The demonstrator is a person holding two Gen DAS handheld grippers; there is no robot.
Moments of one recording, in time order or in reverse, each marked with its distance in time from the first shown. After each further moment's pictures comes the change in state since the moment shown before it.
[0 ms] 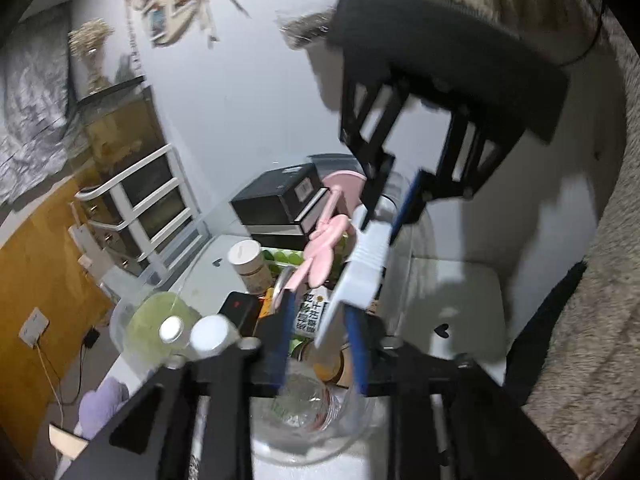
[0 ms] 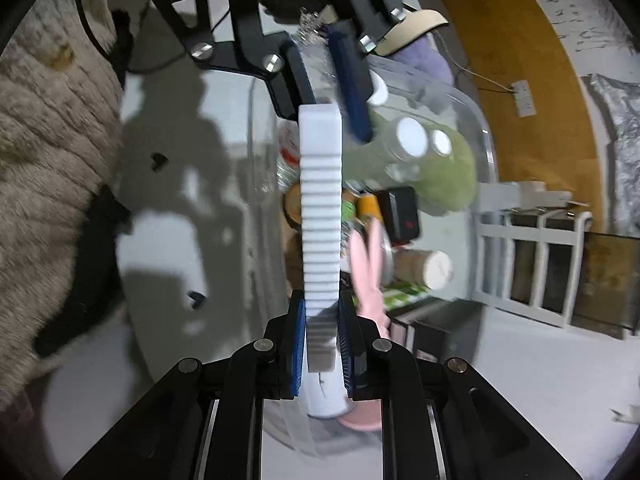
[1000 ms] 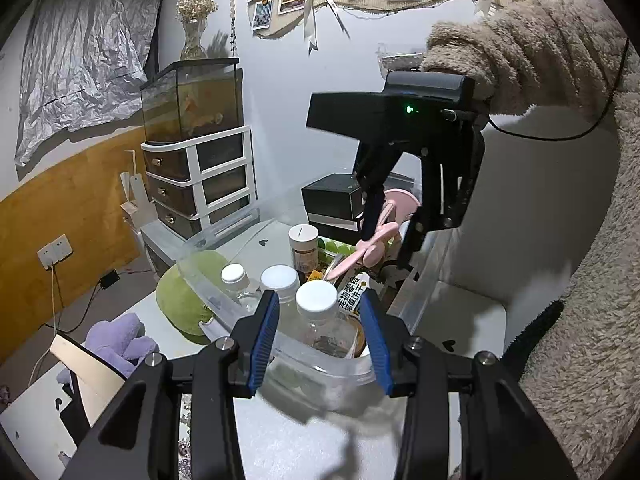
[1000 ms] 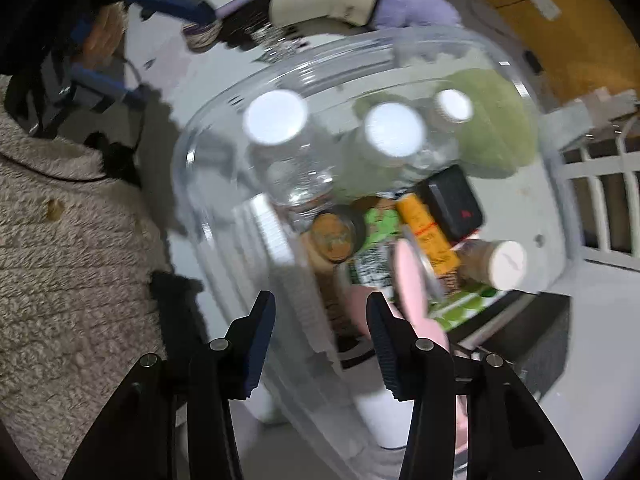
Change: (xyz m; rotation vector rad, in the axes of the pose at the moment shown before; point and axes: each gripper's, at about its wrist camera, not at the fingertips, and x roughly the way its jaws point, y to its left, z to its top) left arm -0.050 0.031 -0.034 -0.246 -0.063 0.106; right arm 0.039 -0.079 0.021 0.337 0.034 0.352
